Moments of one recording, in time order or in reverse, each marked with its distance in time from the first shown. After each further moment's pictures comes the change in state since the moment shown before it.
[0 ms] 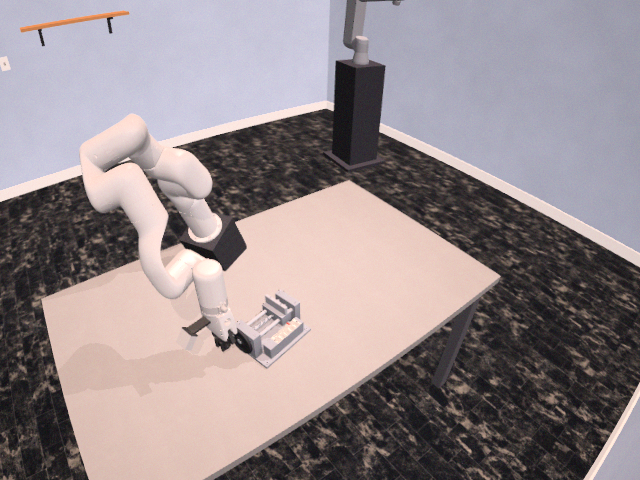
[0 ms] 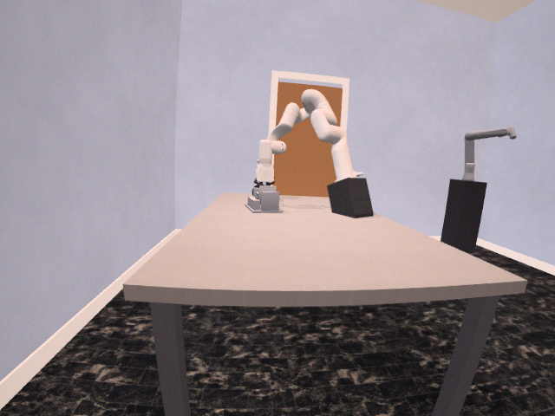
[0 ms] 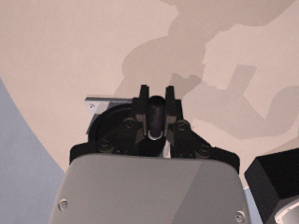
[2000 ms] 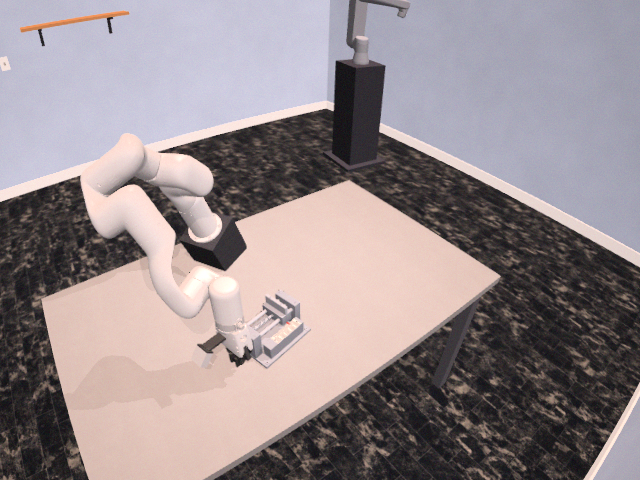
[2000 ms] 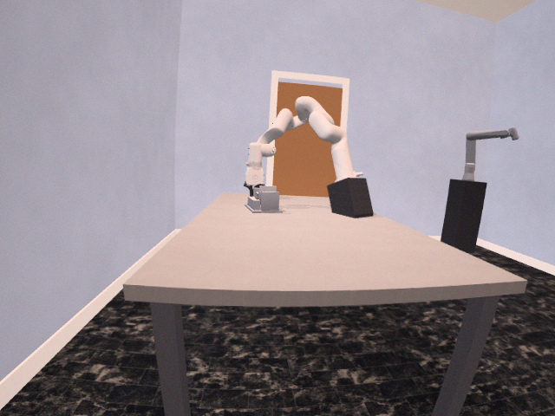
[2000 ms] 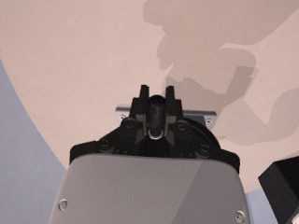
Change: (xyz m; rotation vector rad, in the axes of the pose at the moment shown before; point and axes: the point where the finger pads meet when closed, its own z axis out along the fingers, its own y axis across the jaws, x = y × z) arm 0.000 -0.059 0.020 0.000 0.001 0.000
